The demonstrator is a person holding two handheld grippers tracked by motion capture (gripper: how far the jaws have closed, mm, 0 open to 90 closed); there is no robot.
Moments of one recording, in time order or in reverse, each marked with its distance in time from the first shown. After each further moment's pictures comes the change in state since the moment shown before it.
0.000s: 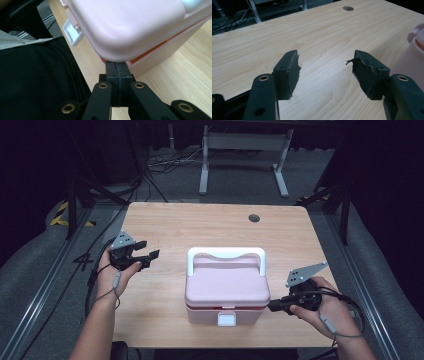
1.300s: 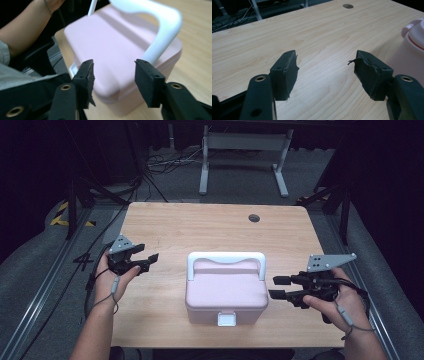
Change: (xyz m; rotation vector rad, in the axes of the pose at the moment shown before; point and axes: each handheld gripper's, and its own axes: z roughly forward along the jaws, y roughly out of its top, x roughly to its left) left arm -0.009 -0.007 -0.013 0.010 0.023 -0.007; right arm -0.016 0.006 -0.031 -0.338 0.013 0.020
